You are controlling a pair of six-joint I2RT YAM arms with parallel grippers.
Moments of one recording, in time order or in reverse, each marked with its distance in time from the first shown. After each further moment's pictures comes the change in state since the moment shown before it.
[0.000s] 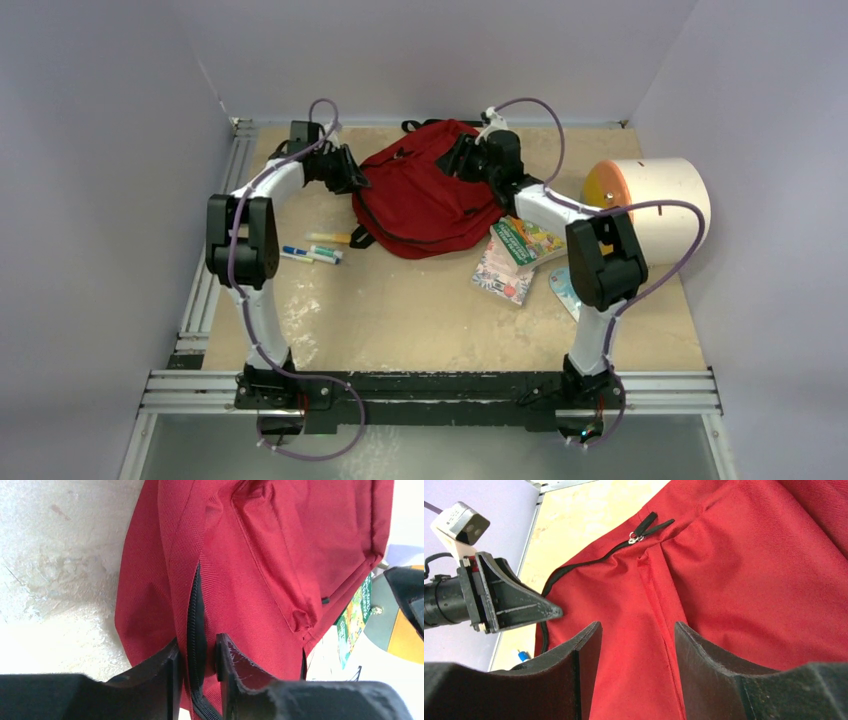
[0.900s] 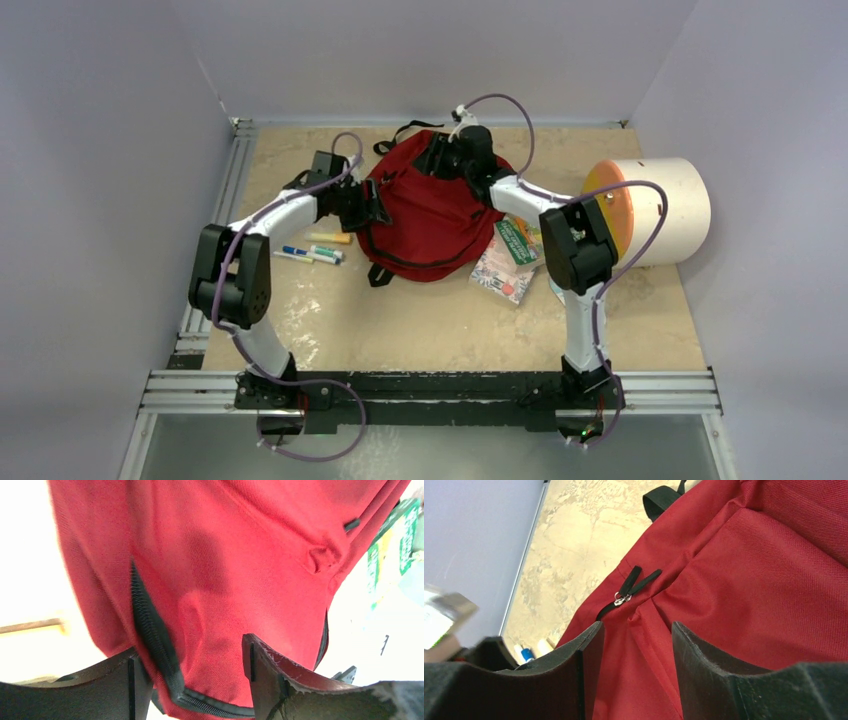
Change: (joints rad) left arm -0.182 -0.266 -0.364 -0.002 -0.115 -0.041; right arm 0.066 0.205 0.228 -0.058 -0.024 0.001
